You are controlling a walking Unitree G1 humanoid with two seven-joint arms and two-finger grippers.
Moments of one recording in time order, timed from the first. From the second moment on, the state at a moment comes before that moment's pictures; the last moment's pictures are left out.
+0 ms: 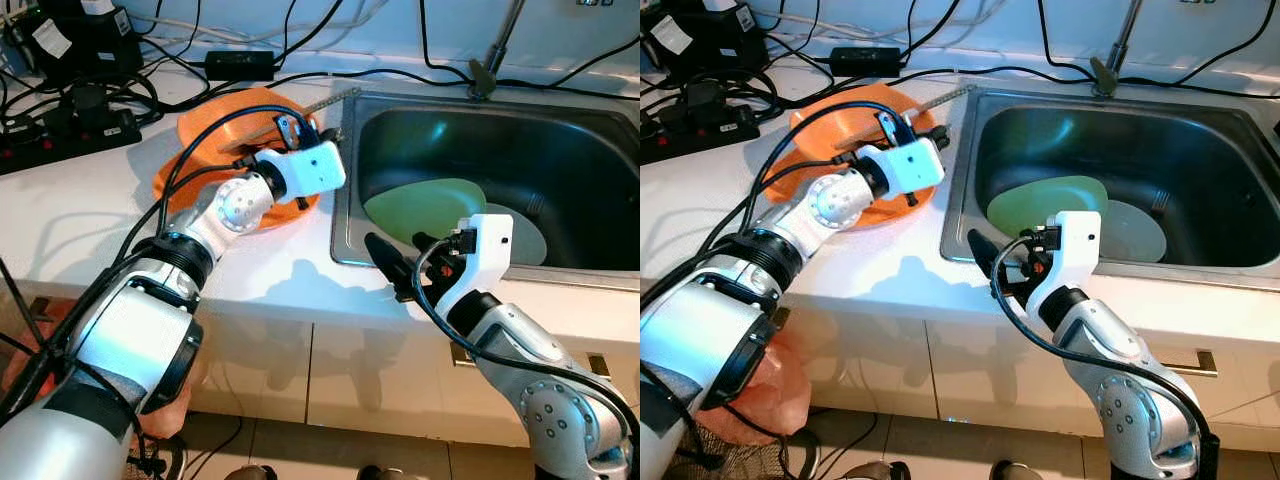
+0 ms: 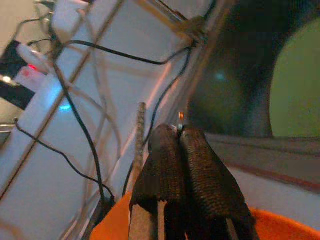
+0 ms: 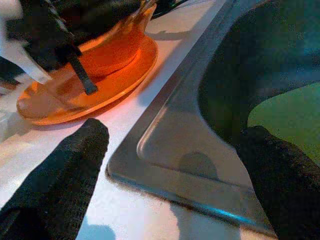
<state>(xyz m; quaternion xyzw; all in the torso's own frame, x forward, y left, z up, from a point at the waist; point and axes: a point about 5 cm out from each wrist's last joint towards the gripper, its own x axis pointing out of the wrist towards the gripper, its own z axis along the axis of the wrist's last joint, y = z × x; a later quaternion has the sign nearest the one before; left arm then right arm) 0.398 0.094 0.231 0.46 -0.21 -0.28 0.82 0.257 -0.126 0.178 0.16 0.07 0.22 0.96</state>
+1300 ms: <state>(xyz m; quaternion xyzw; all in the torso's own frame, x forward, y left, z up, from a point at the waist) 0.355 0.166 0.340 0.31 -0.36 -0.22 0.85 0.279 -0.123 0.179 0.16 0.05 0.23 0.96</state>
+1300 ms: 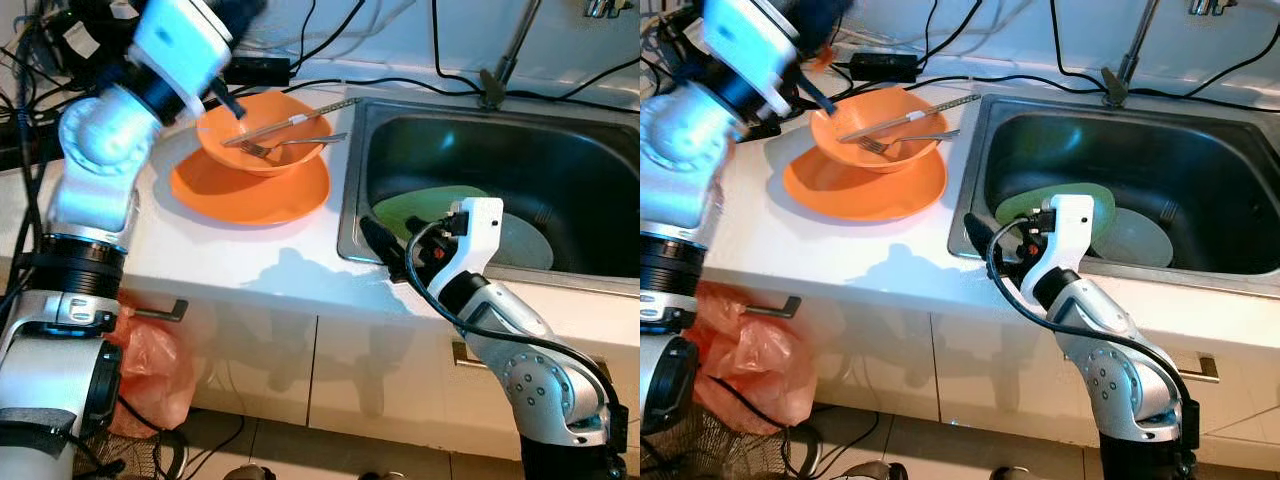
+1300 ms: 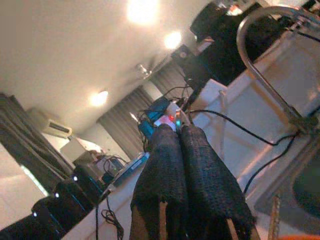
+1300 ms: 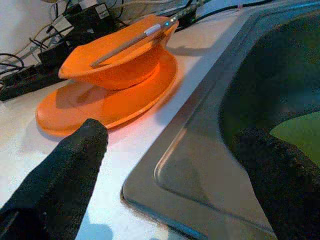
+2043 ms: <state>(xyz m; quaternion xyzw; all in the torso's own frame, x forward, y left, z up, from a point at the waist) 0.371 0.147 0.283 -0.49 -0.18 -0.20 0.83 0.288 -0.118 0.187 0.19 0.03 0.22 0.96</state>
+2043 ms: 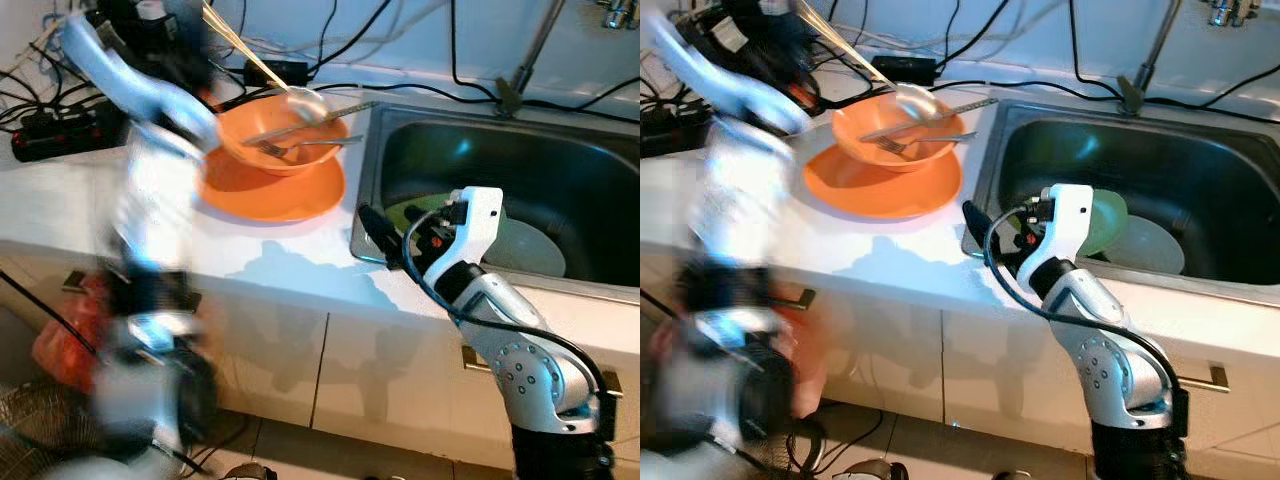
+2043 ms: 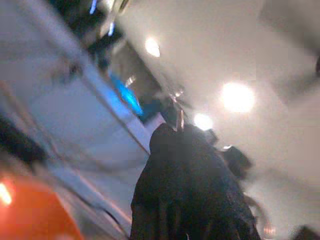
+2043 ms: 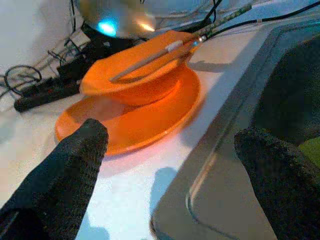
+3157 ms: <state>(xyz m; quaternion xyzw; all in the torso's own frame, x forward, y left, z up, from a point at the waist) 0.365 0.108 0.259 -0.62 -0.08 -0.24 0.74 0.300 -0.119 0.228 0.46 -0.07 0.24 0.85</state>
